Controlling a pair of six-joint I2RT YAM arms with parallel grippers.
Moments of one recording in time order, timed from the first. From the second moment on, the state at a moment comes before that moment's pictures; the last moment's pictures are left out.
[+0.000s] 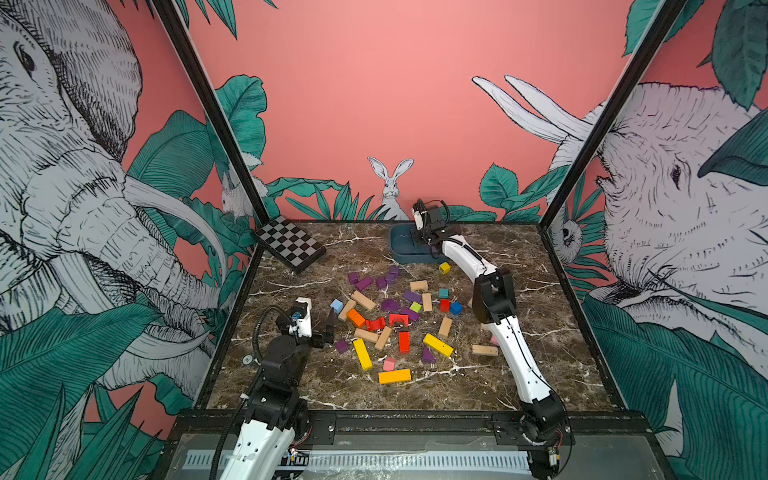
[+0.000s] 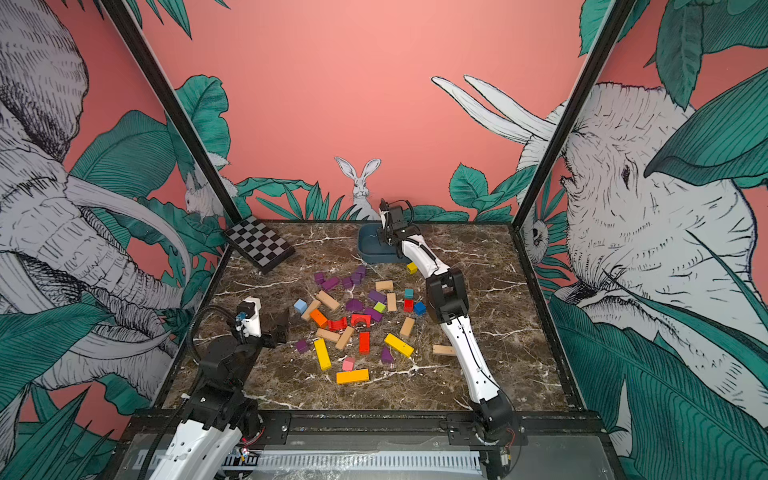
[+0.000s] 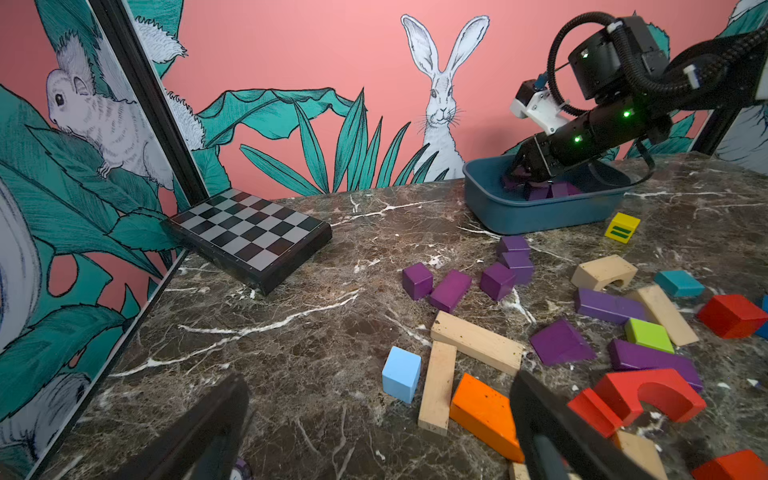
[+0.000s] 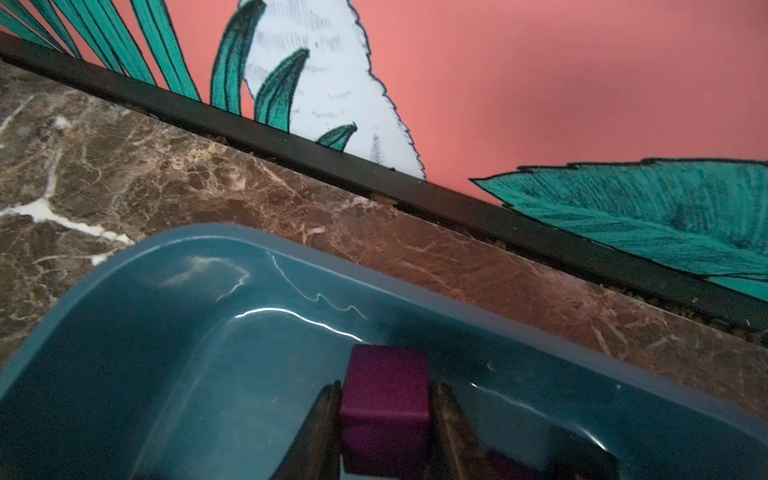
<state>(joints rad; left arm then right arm) -0.29 0.23 0.18 -0.10 -0.11 0.03 0.42 2.72 2.53 -0.47 0.02 -0.01</state>
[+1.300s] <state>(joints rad) -0.29 0.22 0.18 -0.10 -0.12 0.03 0.44 1.89 1.59 -0.25 0.03 -0.08</state>
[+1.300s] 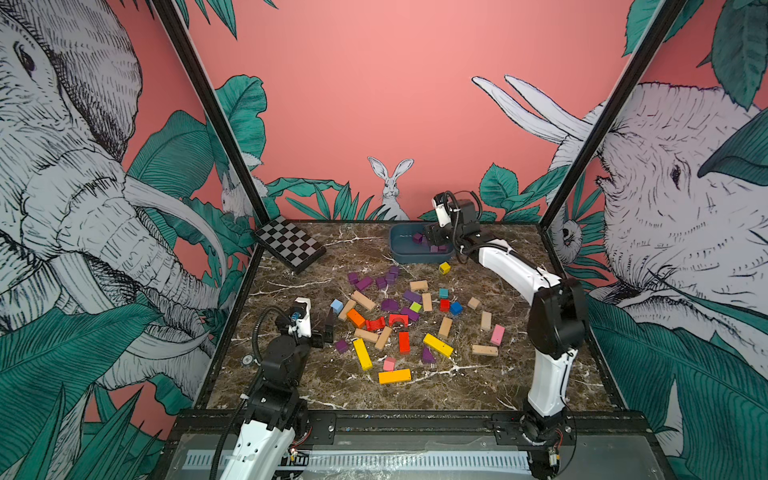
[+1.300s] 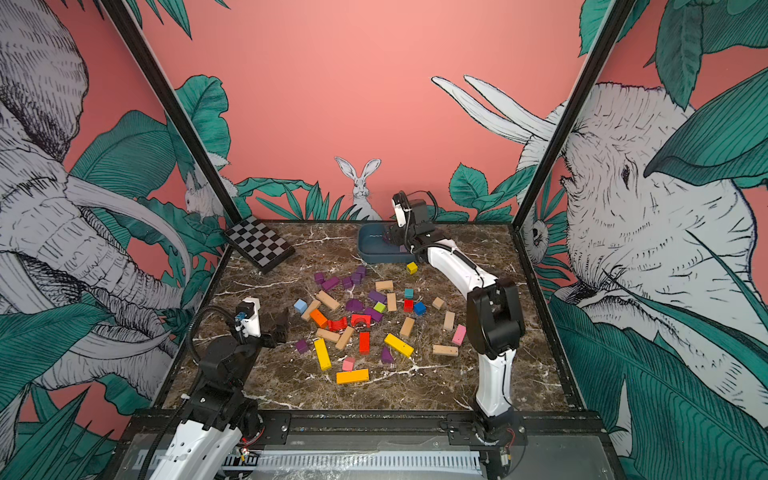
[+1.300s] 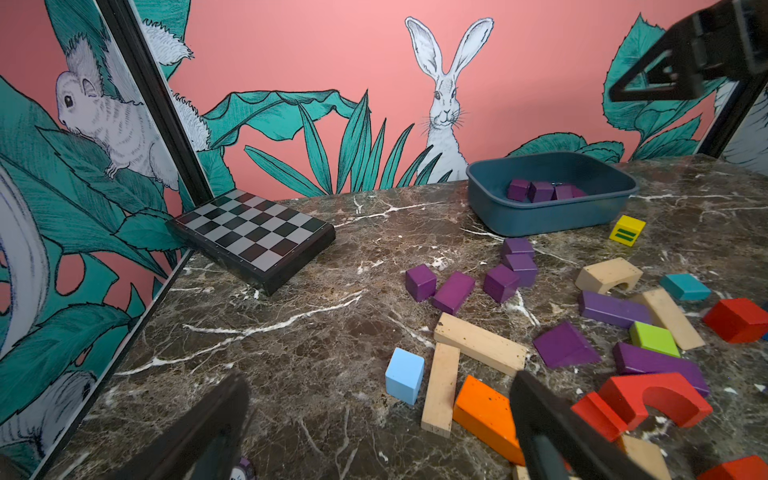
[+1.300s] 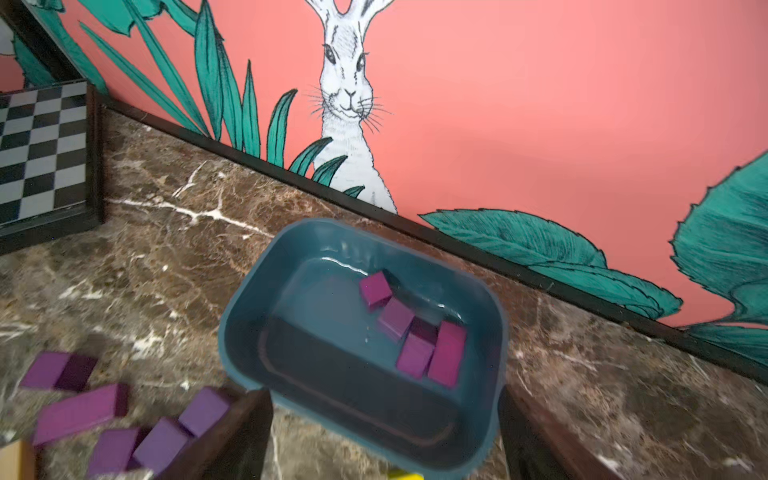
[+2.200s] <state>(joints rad) -0.29 0.27 0.18 -0.10 -0.13 0.03 0.88 1.46 0.92 -0.64 -0.03 0.22</state>
